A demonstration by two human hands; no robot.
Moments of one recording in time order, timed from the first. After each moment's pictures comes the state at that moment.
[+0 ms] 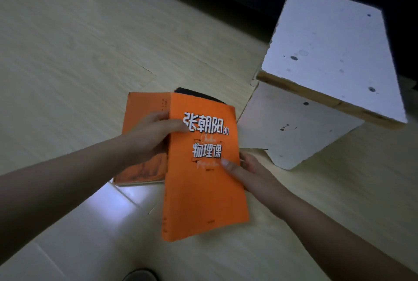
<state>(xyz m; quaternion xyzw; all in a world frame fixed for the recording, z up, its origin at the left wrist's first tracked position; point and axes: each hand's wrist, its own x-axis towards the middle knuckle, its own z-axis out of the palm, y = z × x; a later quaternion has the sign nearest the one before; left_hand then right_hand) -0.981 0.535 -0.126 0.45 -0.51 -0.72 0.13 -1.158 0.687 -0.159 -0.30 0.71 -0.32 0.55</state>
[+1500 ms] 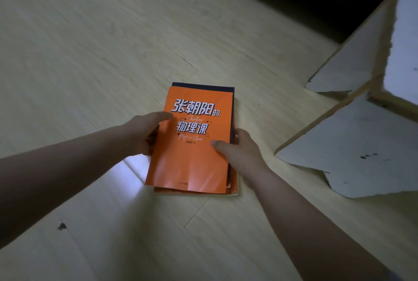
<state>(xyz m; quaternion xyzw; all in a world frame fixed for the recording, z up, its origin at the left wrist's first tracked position) -0.909 0.451 -0.187 0.68 -0.33 -0.64 0.13 -1.086 0.556 -0.197 -0.28 0.74 -0.33 0.52</state>
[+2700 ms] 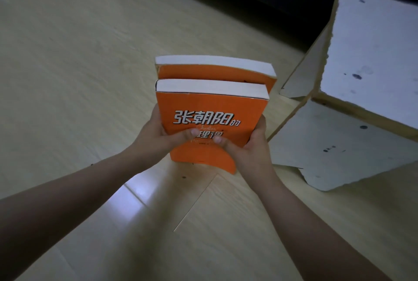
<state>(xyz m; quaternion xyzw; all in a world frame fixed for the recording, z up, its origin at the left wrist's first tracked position) -0.937 0.491 -0.165 0.42 -0.64 -0.58 0.28 -1.110 0.587 -0.164 -0.39 0.66 -0.53 0.36</state>
